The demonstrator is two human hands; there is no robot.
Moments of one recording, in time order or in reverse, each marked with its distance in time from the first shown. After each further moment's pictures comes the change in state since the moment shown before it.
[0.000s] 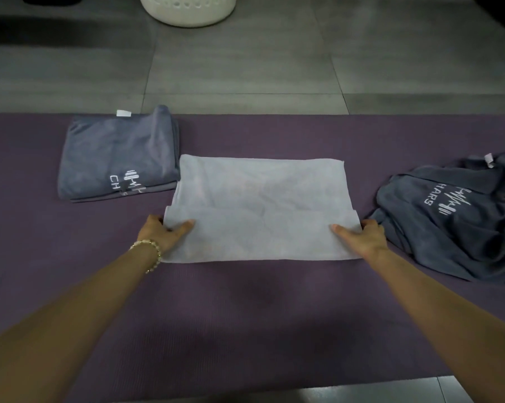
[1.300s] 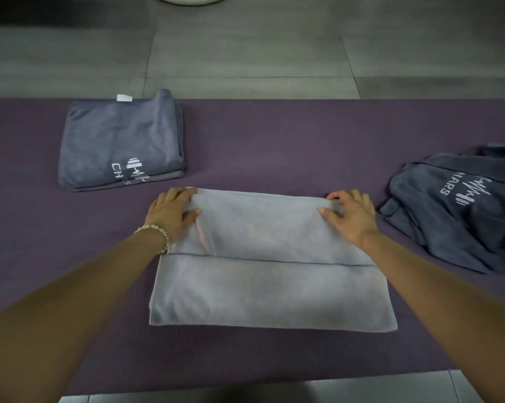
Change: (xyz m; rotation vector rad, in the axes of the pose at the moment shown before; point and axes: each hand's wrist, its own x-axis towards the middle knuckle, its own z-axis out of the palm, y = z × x) left_hand 0.012 0.007 0.002 0.584 0.024 0.585; right_hand -0.005 -0.029 0.028 -0.432 0.029 -0.503
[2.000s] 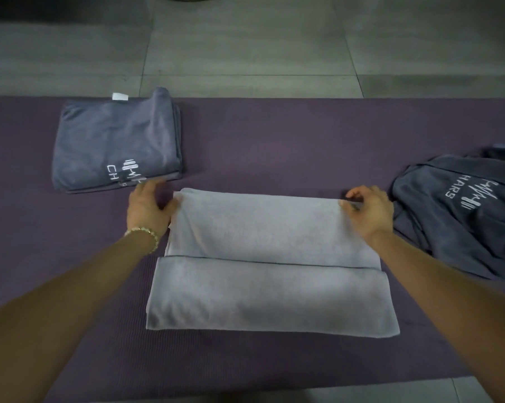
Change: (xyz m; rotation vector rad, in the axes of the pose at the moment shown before) left_hand 0.005 -0.011 -0.007 -0.340 0.315 -0.246; right_hand 0.017 0.015 -0.009 0.068 0.189 0.074
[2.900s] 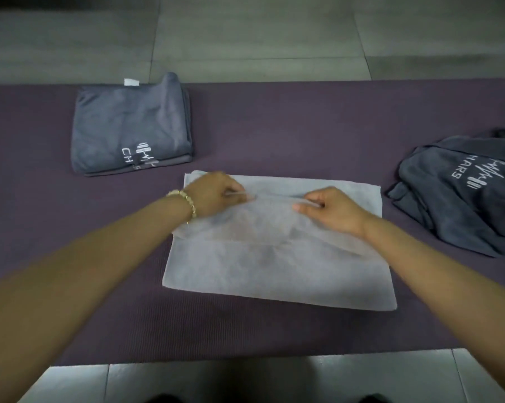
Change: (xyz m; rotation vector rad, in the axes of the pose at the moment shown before) left_hand -0.023 0.081 -0.005 0.108 -0.639 0.572; right_hand -0.055 -0.071 -0.013 0.340 -0.587 -0.345
